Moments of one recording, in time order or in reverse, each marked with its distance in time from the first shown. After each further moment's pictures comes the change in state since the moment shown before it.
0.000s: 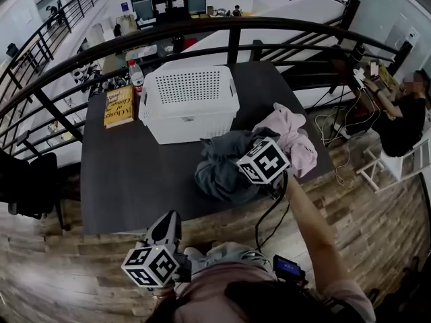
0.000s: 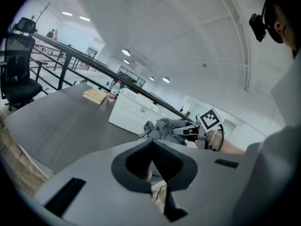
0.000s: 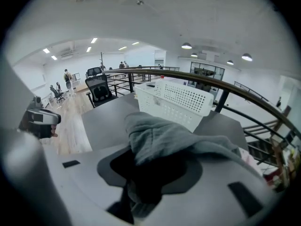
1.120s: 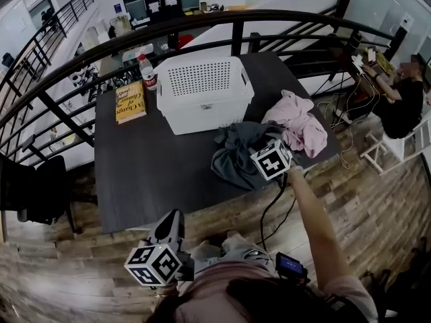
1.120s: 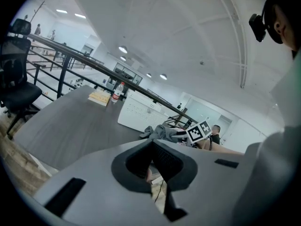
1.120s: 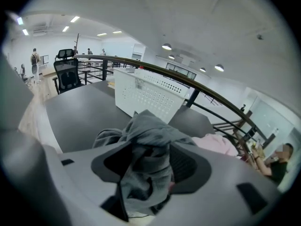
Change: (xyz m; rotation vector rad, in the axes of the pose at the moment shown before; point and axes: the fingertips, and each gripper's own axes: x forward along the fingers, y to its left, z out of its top) left arm -0.059 0.058 0.015 0.032 0.046 -0.039; right arm 0.029 -0.012 -0.049 0.034 0.061 -0.402
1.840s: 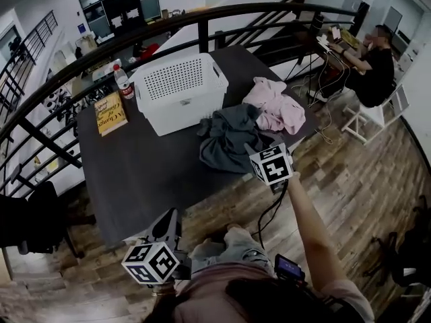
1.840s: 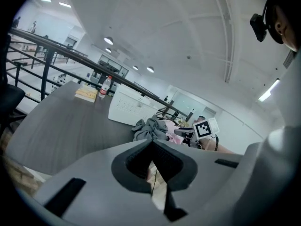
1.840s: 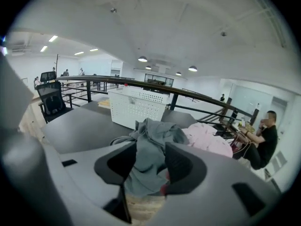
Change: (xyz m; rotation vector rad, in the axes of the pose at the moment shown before) left arm -0.018 0.004 -0.007 0.081 0.098 -0.164; right arm -0.090 0.020 -0.017 0.270 -0.144 -0.145
